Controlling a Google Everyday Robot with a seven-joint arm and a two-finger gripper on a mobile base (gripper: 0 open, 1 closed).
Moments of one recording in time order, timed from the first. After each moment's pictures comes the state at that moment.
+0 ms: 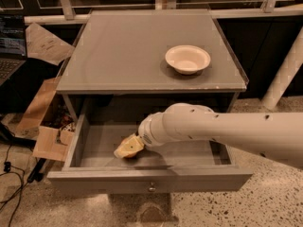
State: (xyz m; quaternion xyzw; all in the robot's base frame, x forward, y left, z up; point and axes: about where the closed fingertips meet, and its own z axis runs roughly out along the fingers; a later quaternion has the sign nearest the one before) arm 0.549 0.036 0.679 -0.41 0.83 0.17 0.34
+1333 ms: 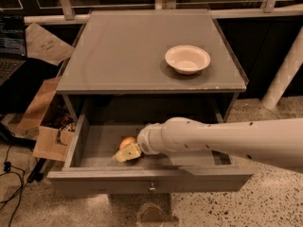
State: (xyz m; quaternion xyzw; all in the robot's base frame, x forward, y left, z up) arm 0.558 0.046 0.626 -0.37 0.84 0.20 0.35
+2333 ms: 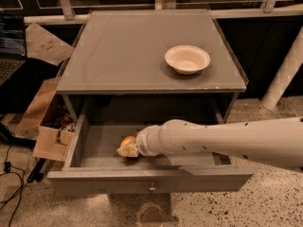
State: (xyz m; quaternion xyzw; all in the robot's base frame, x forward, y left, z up) arm 0.557 0.052 0.617 -0.37 0.84 0.20 0.34
